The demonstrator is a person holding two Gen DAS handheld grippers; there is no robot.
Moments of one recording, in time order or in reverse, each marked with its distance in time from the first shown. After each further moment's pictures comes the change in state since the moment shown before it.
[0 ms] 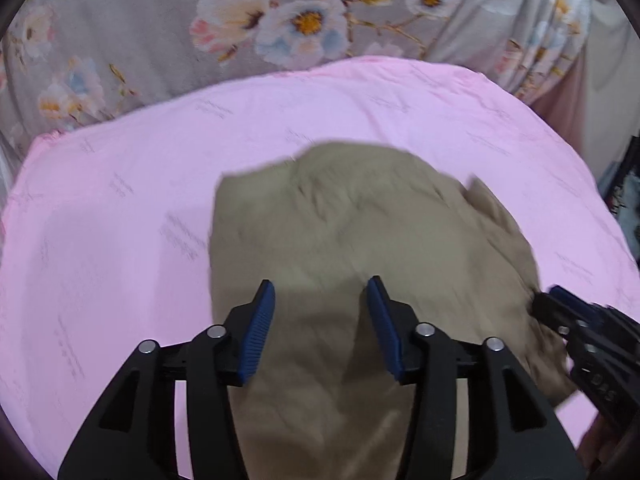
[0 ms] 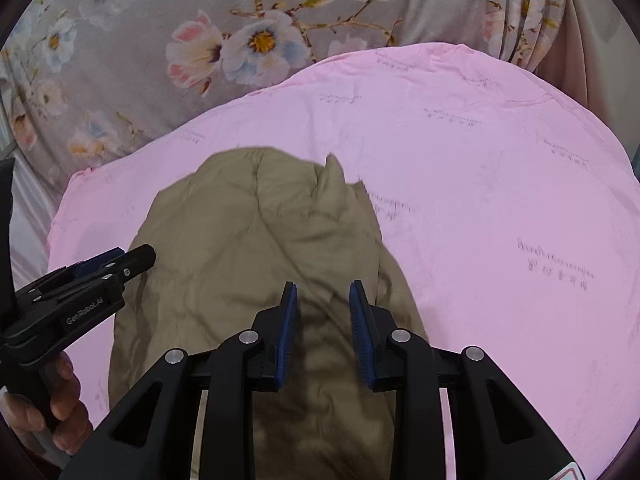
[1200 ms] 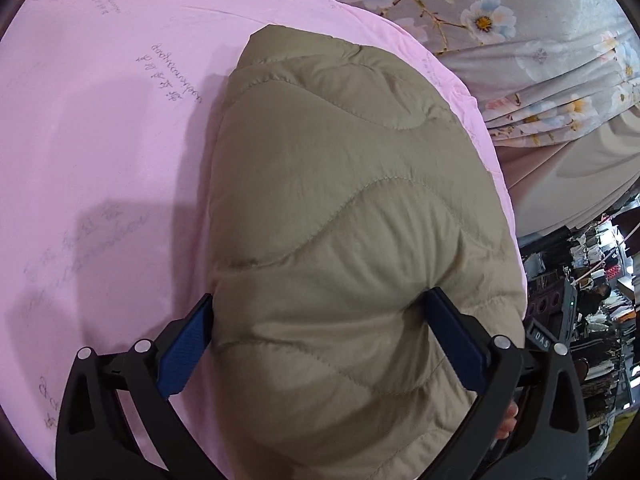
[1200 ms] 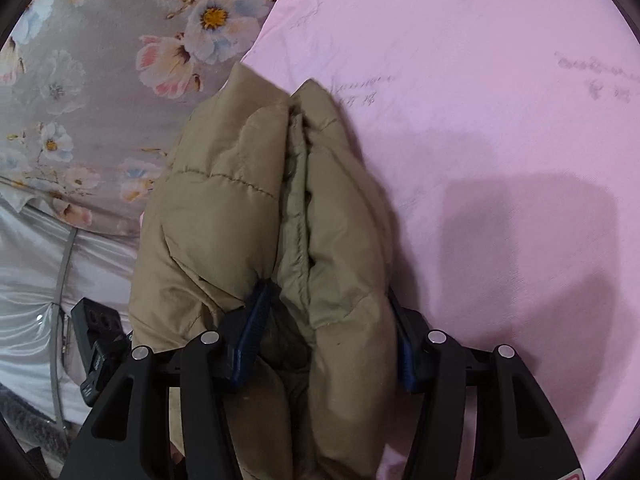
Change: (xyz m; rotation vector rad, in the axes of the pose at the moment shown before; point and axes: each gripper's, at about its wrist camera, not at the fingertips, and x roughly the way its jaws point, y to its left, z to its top) left arm 0.043 0.079 -0.049 -0.402 0.180 -0.406; right arm 0.069 -0.072 -0.026 0.401 0.213 0.485
